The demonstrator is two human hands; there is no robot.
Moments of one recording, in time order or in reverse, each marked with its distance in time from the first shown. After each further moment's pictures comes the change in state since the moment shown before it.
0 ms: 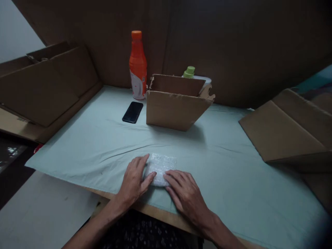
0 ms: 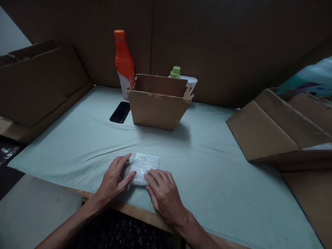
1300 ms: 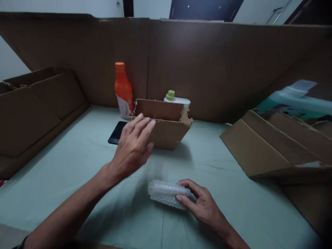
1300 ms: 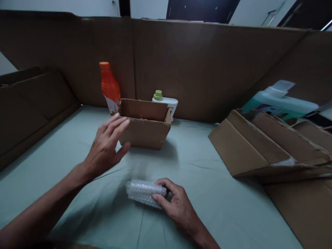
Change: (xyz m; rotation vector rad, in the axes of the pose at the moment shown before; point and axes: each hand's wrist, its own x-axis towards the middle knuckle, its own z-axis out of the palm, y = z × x) left_hand 0.171 0.060 -0.055 0.306 0.227 0.571; right_hand 0.024 0.051 -0.065 0.533 -0.009 0.571
